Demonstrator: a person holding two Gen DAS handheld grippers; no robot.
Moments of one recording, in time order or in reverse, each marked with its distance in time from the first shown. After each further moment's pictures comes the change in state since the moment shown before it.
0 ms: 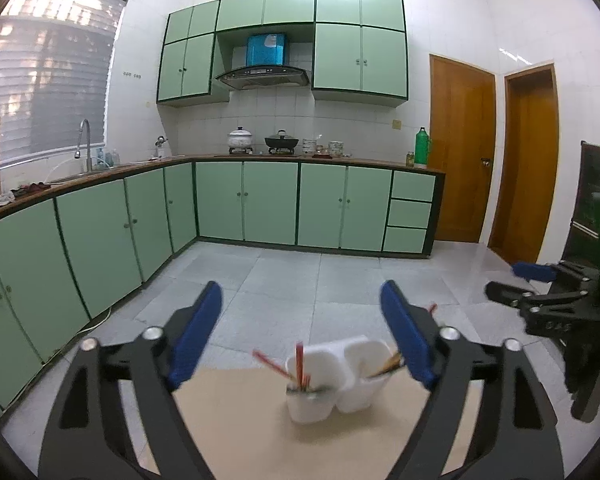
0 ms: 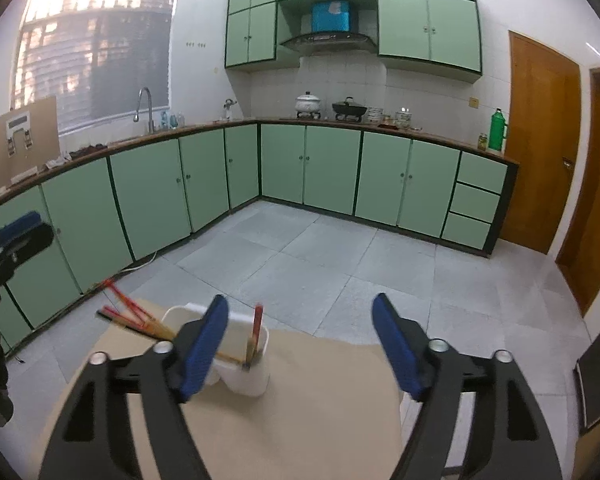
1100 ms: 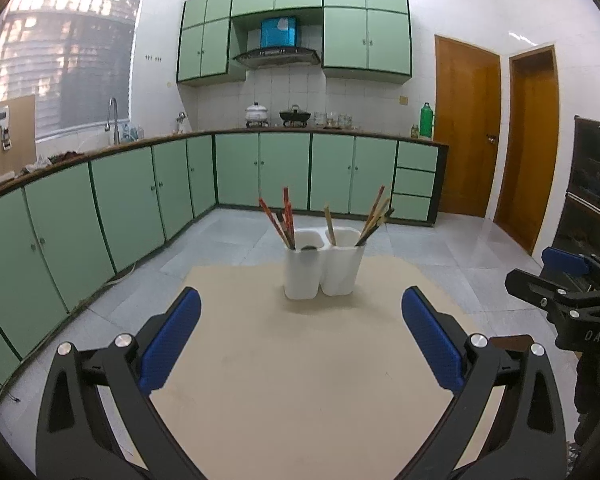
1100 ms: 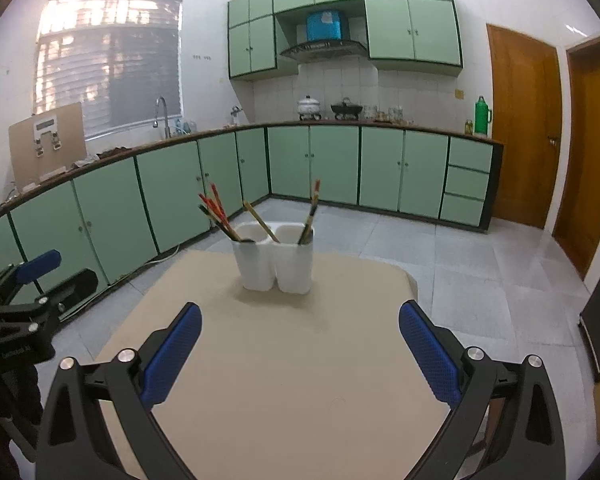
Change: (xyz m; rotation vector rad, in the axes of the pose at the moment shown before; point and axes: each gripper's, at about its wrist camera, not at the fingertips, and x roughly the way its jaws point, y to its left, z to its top) left arm -0.165 -0.038 -0.113 -0.010 0.070 0.066; right arm -0.160 0.055 -0.132 0.048 -0.042 0.017
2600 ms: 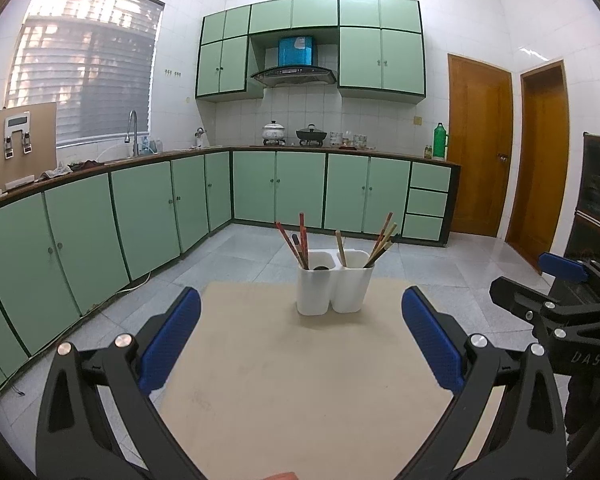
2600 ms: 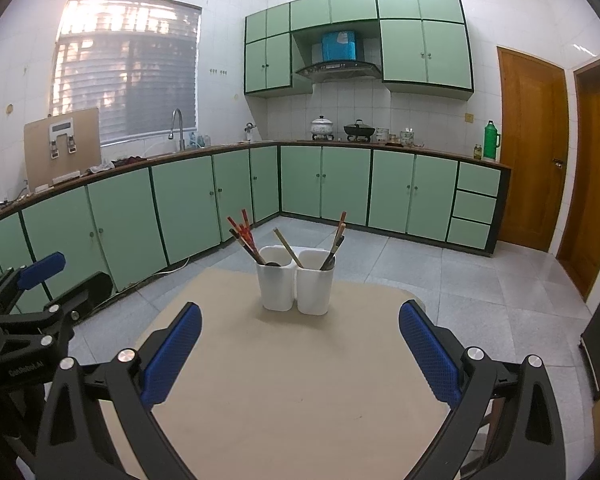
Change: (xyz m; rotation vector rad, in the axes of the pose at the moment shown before) left arm -0.035 0.000 0.010 -0.028 -0.054 0.052; right arm -0.024 0.032 0.011 -0.038 -0.055 0.024
